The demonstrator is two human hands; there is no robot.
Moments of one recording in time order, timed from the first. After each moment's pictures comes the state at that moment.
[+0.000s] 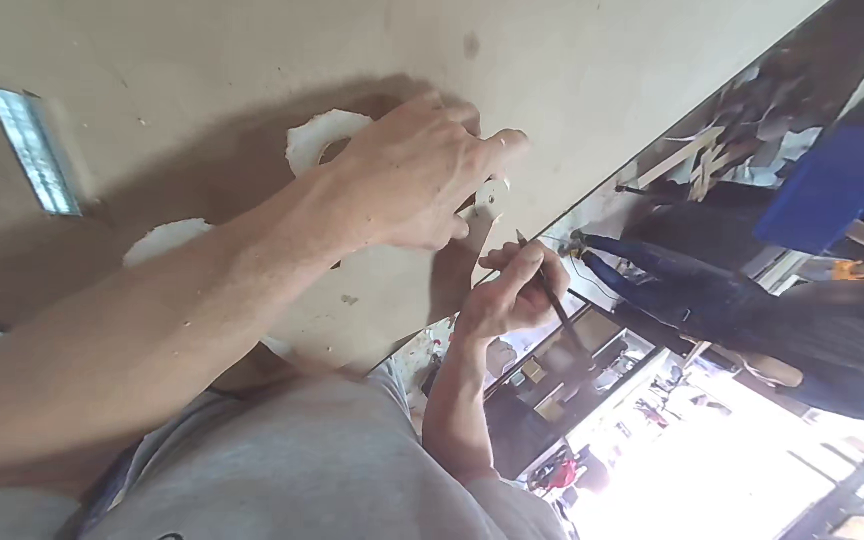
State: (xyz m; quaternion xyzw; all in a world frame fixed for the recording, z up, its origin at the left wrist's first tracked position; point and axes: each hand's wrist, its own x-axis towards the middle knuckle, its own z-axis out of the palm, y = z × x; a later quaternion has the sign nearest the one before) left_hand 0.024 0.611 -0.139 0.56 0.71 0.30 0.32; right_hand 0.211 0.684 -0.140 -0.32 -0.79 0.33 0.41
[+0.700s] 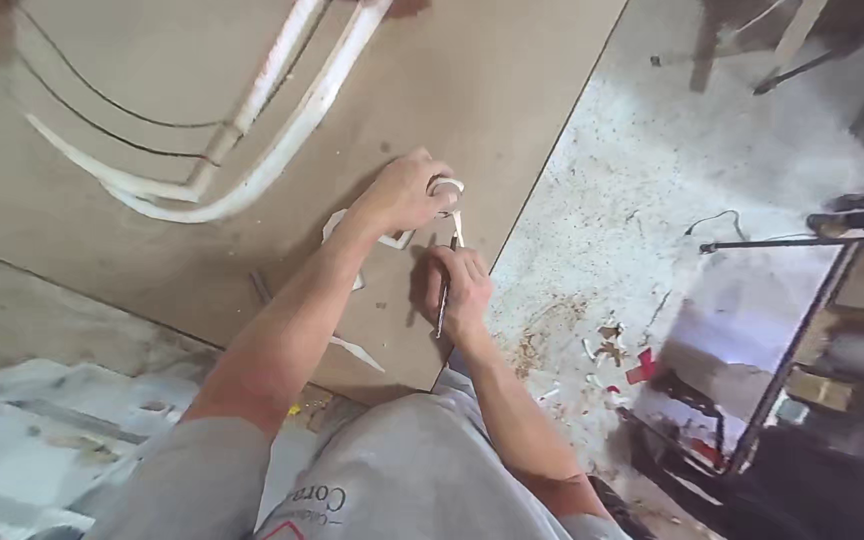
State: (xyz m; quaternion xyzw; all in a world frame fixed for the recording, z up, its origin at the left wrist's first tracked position) left_hand 0.035 0.662 -0.112 0.52 0.74 0.20 0.37; right_hand 0.237 0.635 -0.158 -0.31 -0.85 0.24 0.36
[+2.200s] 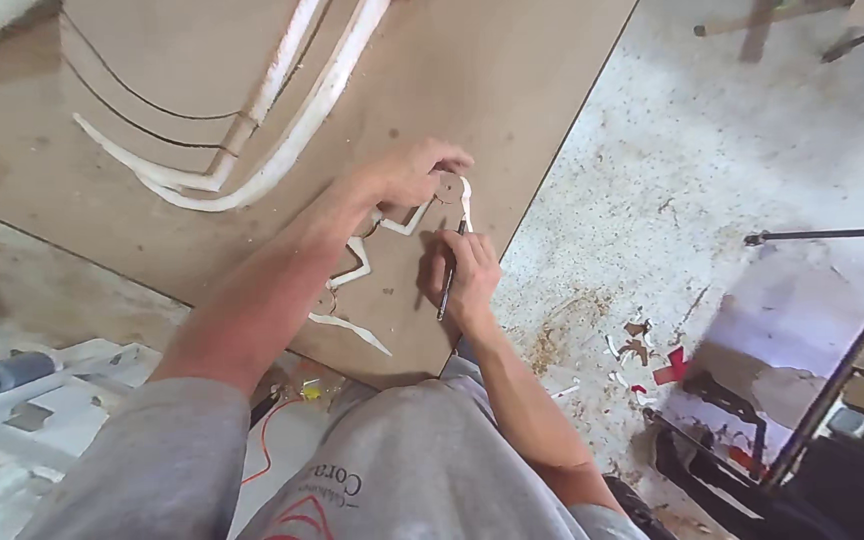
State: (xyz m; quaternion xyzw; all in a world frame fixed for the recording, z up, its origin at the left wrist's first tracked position) left_hand 0.017 0.669 -0.101 0.62 0.64 0.18 0.42; right_hand 0.235 0.635 -0.160 -0.32 -0.85 0.22 0.35
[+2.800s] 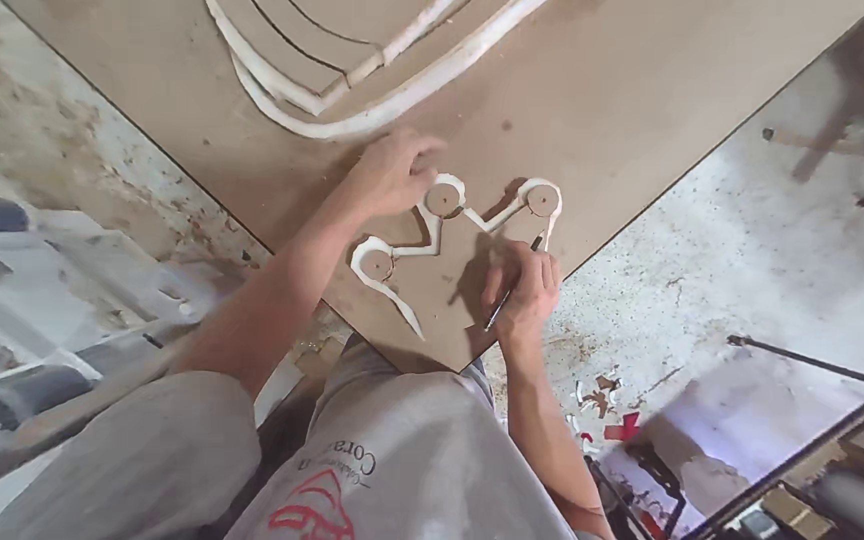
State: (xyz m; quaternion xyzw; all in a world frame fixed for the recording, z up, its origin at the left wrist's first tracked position) left_hand -0.021 0.522 -0.099 0.36 0.83 0.26 0.34; right_hand 0.235 0.627 -0.136 -0.26 -0.90 0.20 0.27
